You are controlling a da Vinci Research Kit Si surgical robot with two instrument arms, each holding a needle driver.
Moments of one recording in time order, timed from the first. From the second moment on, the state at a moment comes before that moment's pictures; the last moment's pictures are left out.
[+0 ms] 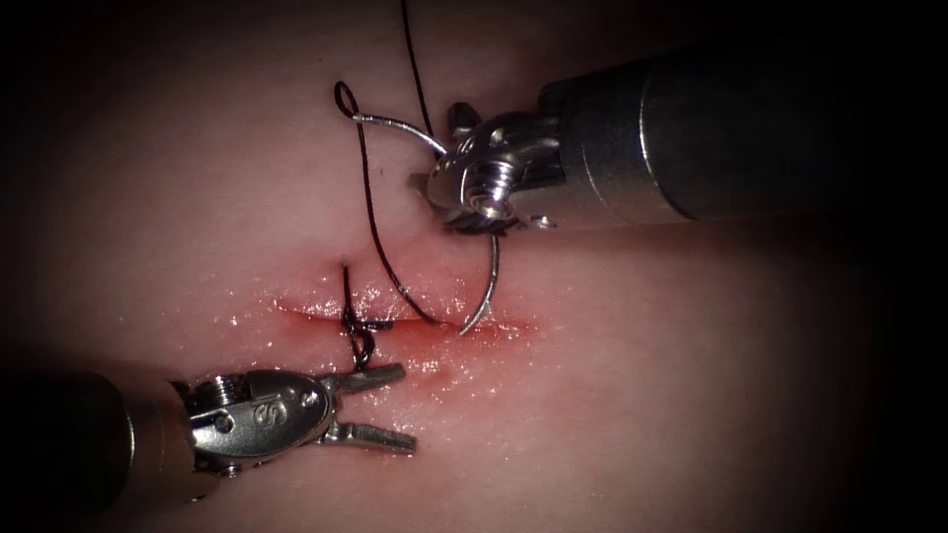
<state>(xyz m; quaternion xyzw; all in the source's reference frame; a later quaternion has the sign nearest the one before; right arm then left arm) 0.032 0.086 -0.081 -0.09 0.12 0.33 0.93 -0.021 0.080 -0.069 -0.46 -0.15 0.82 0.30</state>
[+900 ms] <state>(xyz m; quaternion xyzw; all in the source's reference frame) 0.031 0.088 -0.087 -0.13 0.24 0.19 0.94 -0.021 0.080 -0.069 -0.46 -0.15 0.82 0.30</state>
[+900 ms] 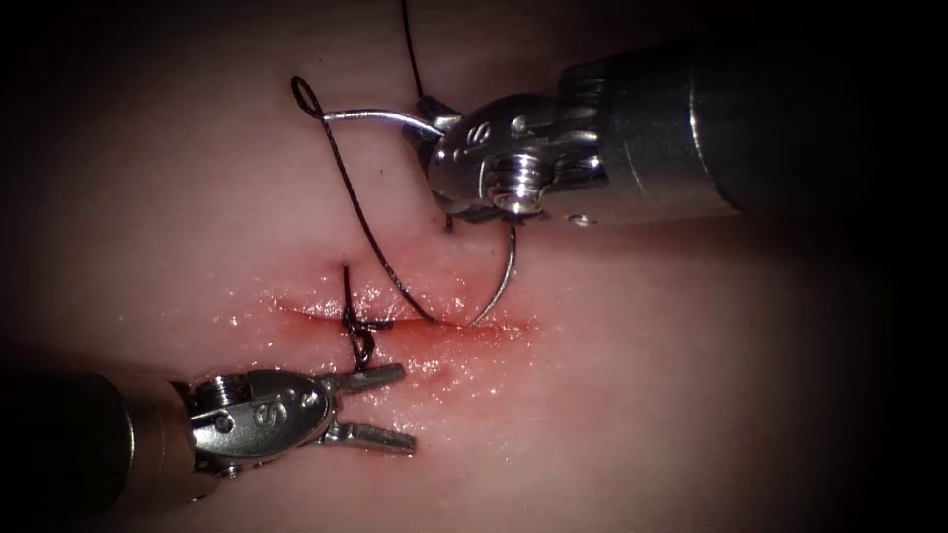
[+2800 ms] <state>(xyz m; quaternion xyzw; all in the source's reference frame) 0.021 0.089 -0.084 0.14 0.74 0.28 0.60 -0.023 0.085 -0.072 -0.48 -0.15 0.81 0.31</state>
